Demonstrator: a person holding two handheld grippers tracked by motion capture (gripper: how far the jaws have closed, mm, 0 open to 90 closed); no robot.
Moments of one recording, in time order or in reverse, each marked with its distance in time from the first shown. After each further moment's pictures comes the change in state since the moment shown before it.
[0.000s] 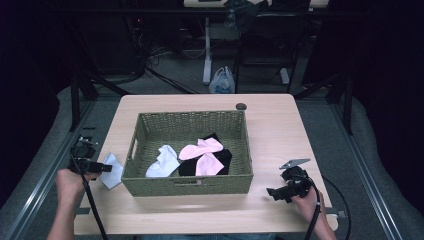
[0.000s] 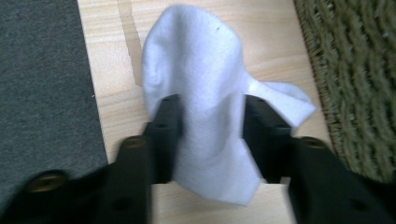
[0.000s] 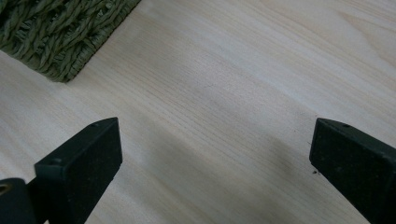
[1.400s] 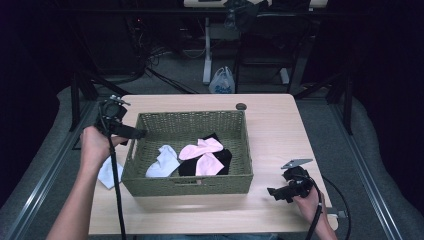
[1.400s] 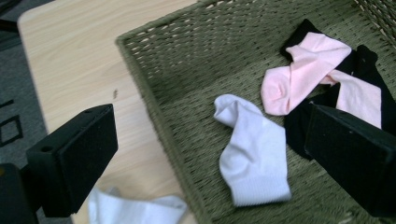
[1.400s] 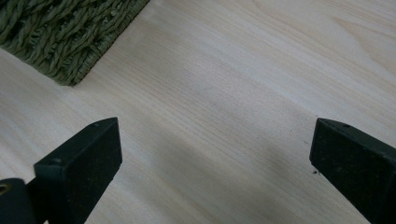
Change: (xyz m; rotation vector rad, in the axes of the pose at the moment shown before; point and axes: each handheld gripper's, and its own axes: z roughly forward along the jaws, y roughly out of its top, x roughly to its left) left arm -0.138 0.102 -0.075 -0.151 0.013 0.286; right arm 0.000 0.001 -0.007 0.005 -0.004 -0.005
